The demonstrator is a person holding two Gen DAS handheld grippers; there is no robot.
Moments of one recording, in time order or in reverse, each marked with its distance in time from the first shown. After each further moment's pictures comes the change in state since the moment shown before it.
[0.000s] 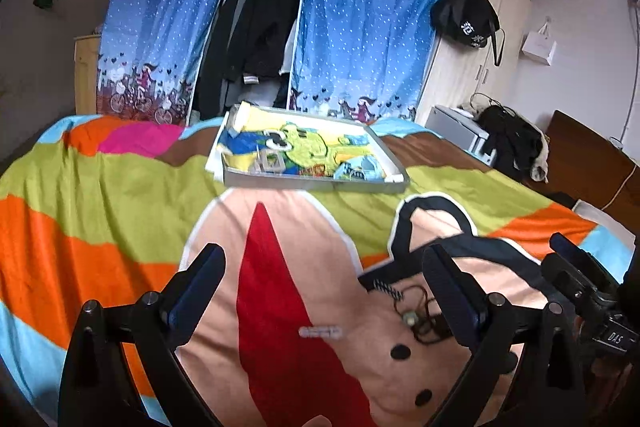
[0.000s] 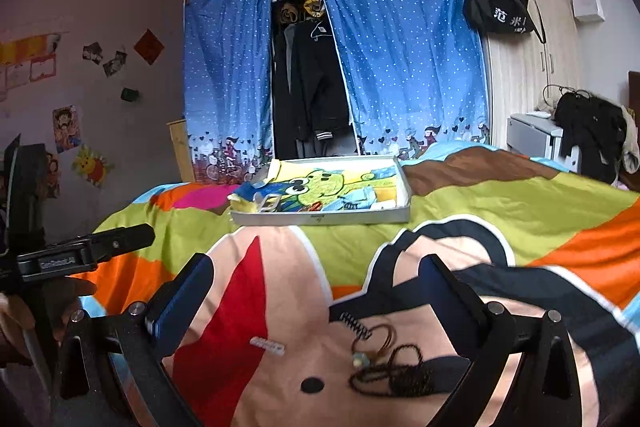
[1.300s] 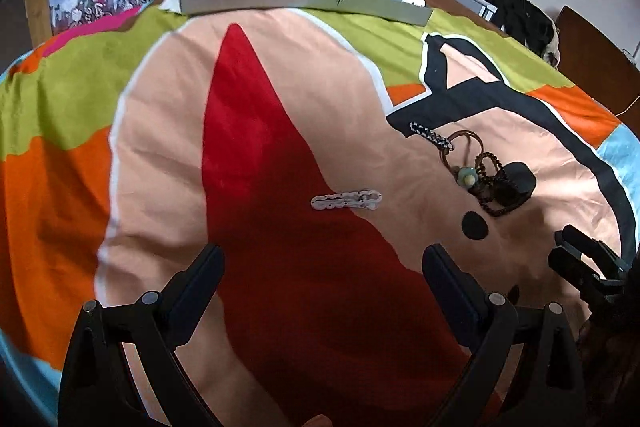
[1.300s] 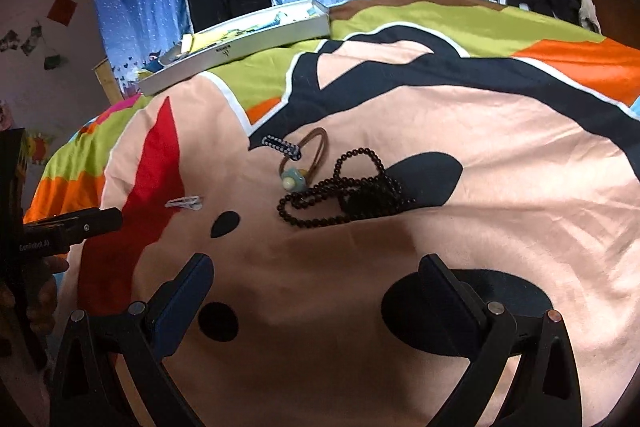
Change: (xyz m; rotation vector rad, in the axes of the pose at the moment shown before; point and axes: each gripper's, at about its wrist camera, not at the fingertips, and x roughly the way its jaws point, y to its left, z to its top) left arm 0.125 0.028 -0.107 0.092 0.420 -0.035; right arm 0.043 -0.045 -0.142 0.209 0.373 -0.185
